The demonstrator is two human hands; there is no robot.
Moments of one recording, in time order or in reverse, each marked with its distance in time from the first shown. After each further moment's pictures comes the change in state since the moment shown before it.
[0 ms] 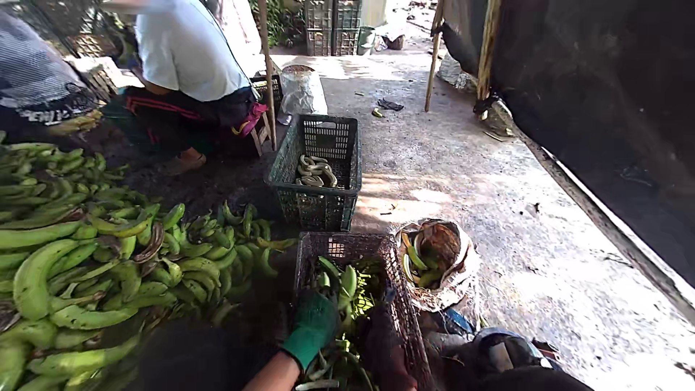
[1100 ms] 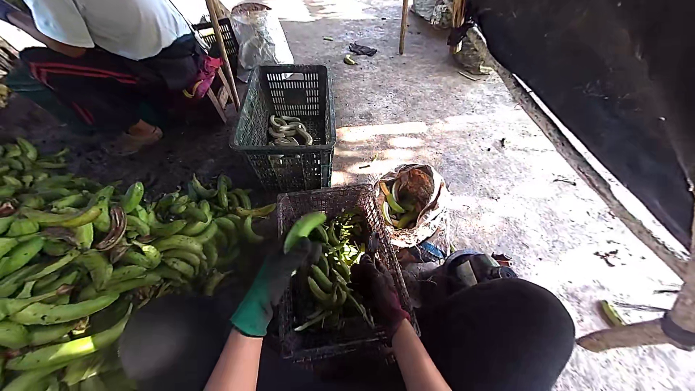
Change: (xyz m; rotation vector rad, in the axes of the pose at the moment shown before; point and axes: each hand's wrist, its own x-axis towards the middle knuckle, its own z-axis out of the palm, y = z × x) left_hand -0.045 -0.031 -0.028 -1.406 0.243 0.137; right_hand 0.001 0.010 -0.025 0.307 0.074 0.145
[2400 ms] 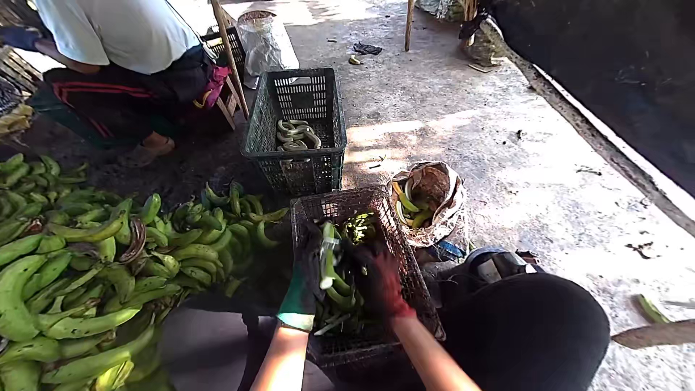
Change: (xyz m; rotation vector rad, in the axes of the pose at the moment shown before) left_hand 0.023 -0.001 0.031 -0.279 0.242 -0.076; right_hand -0.026 -0.037 0.047 -0.966 0.030 -0.975
